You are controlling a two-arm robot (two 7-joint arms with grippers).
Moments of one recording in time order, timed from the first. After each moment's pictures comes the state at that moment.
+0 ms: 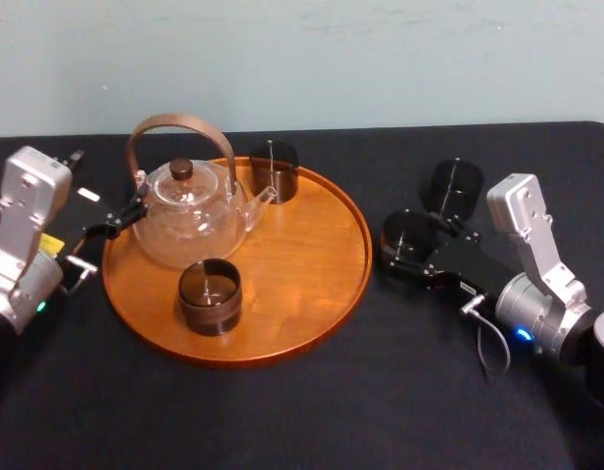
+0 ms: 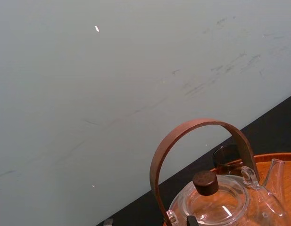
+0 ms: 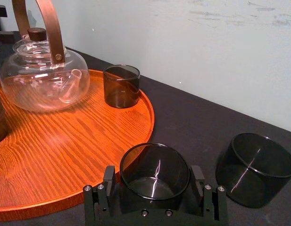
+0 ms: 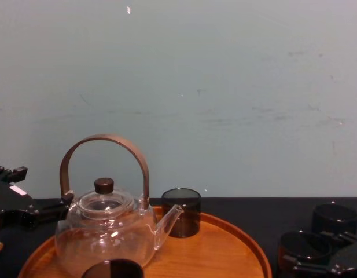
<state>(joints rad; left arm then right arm) -0.20 0.60 0.45 -1.41 -0.25 -0.12 0.03 0.17 0.40 -0.33 -1.32 0.25 -0.02 0.39</state>
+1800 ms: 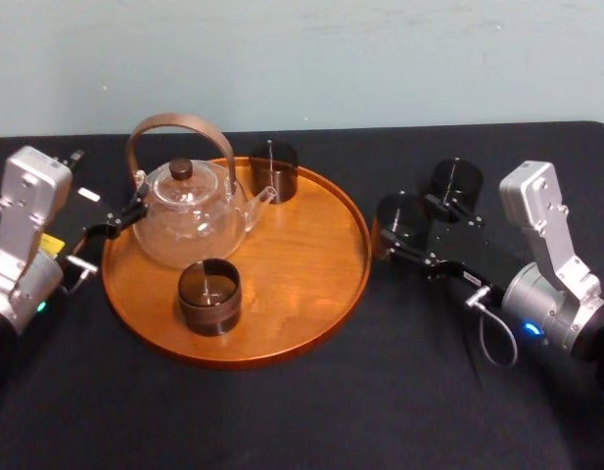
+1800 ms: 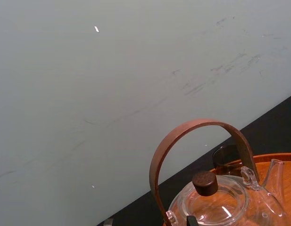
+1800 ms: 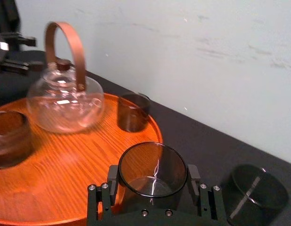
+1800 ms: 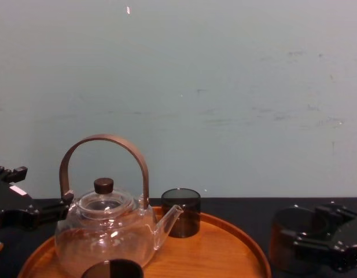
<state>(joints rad) -0.20 0.60 0.45 -1.41 -0.25 -0.12 0.03 0.12 0.43 -0.30 -1.46 0.24 -0.02 0.41</state>
